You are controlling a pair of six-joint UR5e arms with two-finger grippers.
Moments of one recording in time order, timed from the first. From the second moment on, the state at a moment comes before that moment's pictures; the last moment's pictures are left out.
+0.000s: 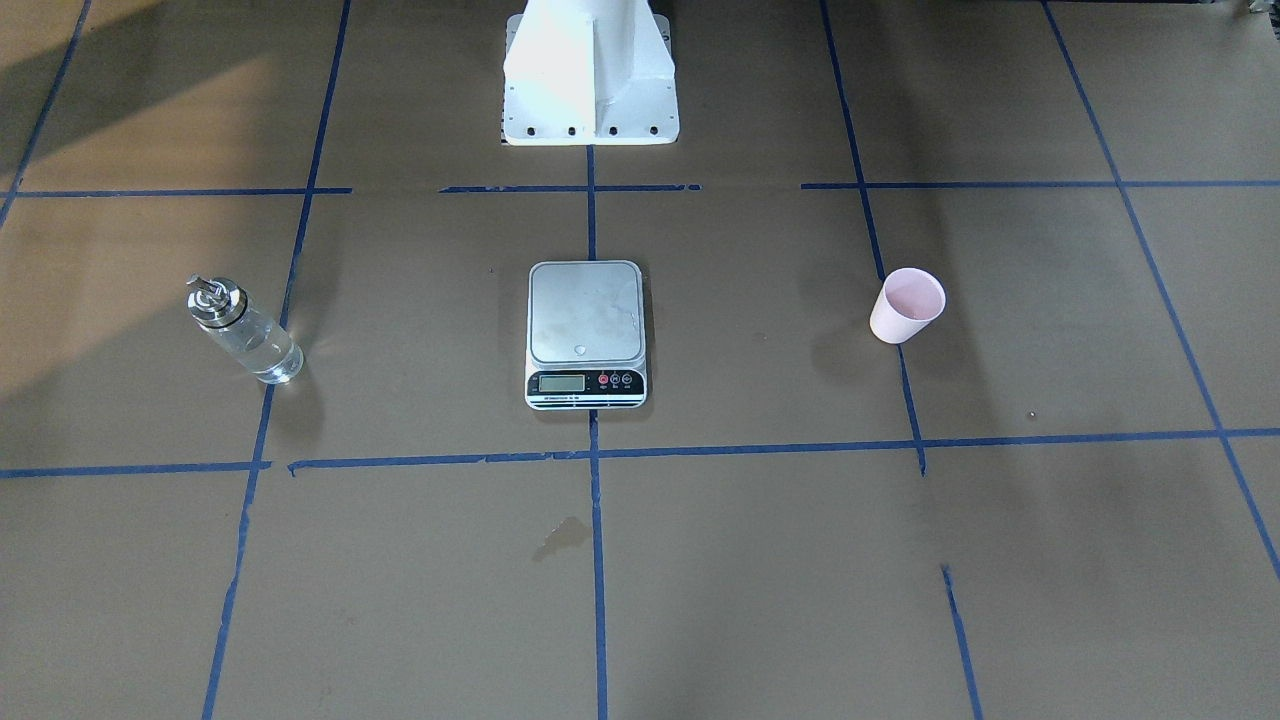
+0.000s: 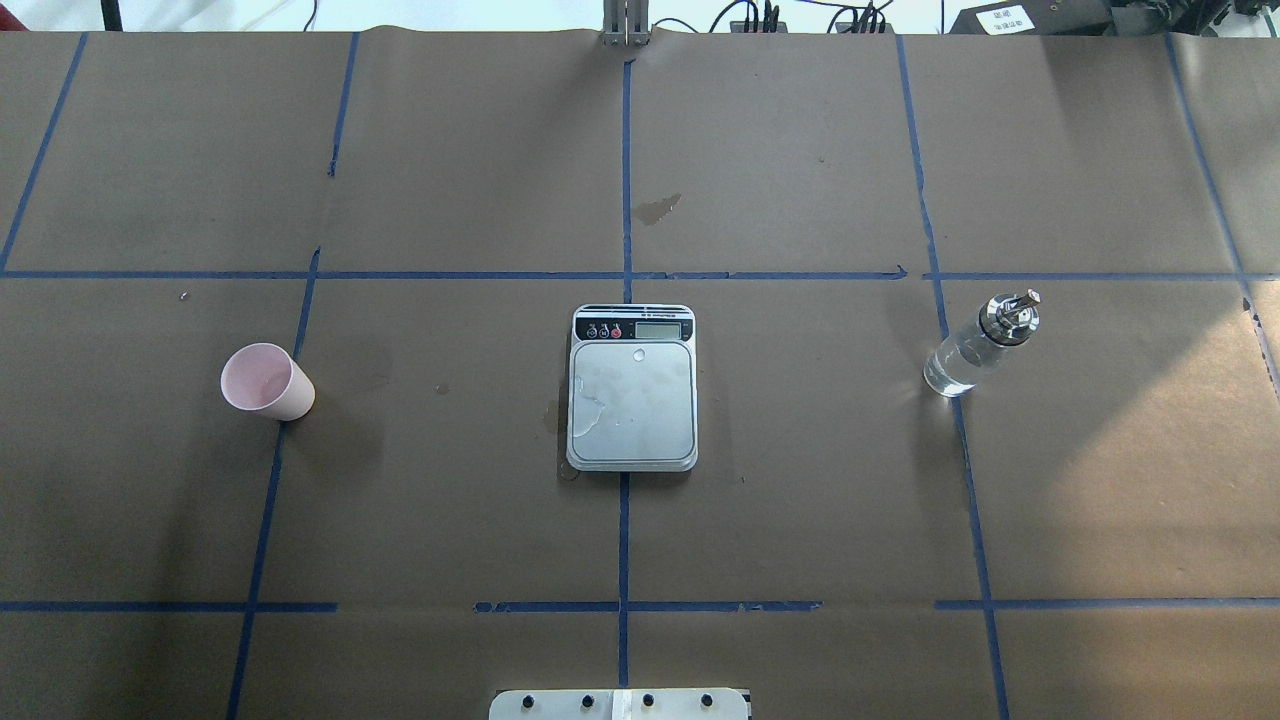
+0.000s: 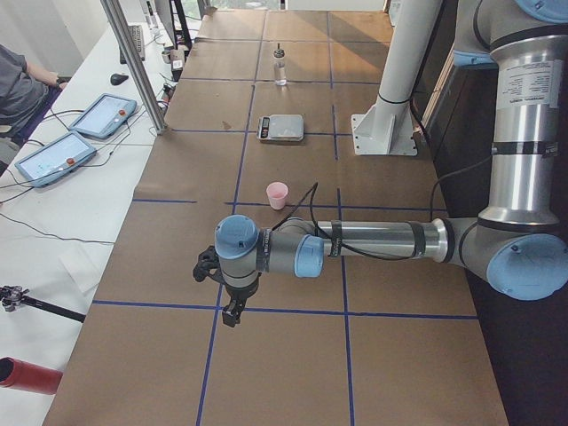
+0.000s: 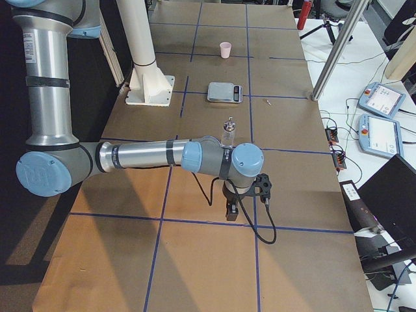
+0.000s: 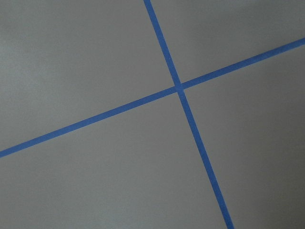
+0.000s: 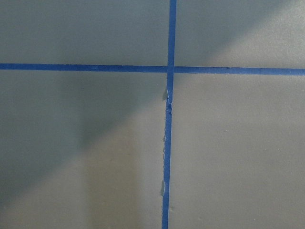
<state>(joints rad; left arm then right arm) -1.57 -1.53 -1.60 -1.68 -2.30 0.29 1.59 -1.57 1.69 -1.82 2.38 -0.13</state>
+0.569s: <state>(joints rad) -1.56 -1.57 -1.71 -1.68 -2.29 0.28 1.60 -1.57 1.69 -1.82 2.38 -0.13</state>
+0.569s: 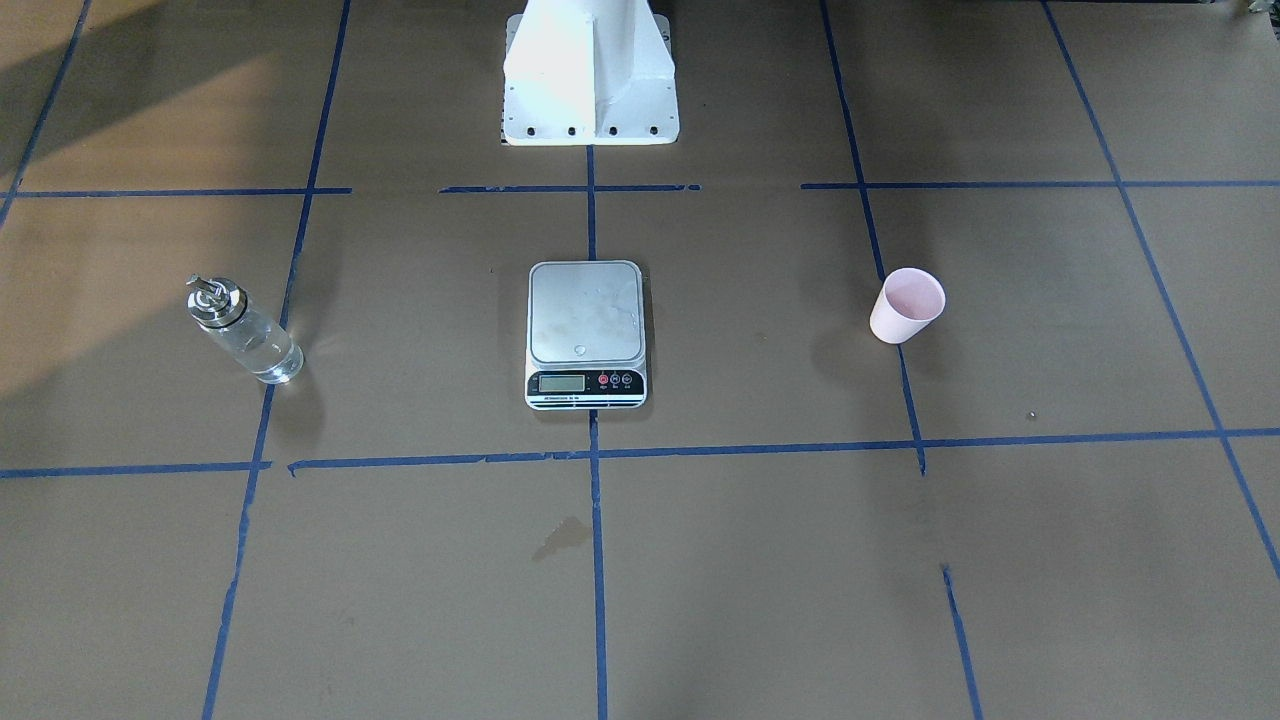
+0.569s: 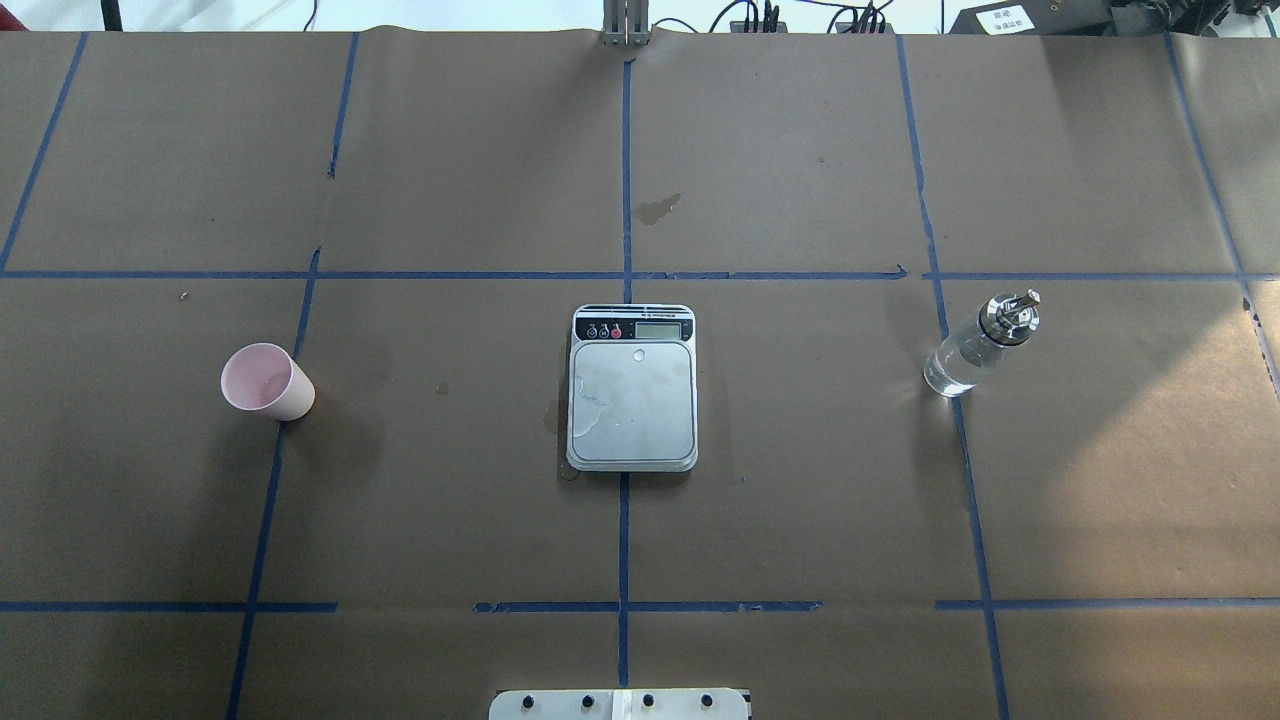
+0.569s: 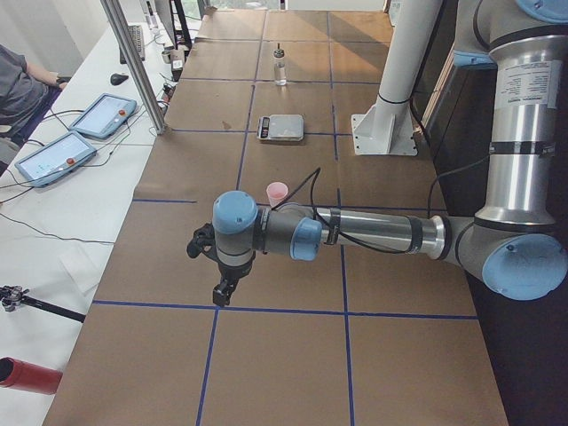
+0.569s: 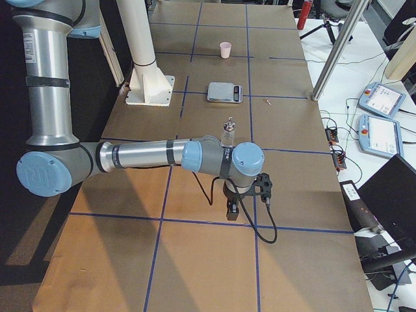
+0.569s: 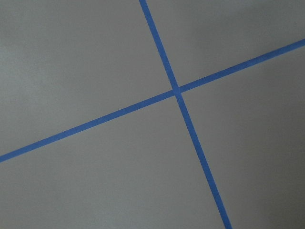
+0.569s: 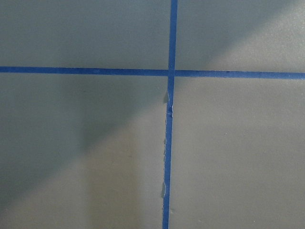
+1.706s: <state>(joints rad) -1.15 -1.65 -1.92 -1.87 -2.30 -0.75 1.60 -1.54 1.71 -1.75 2.39 -0.10</state>
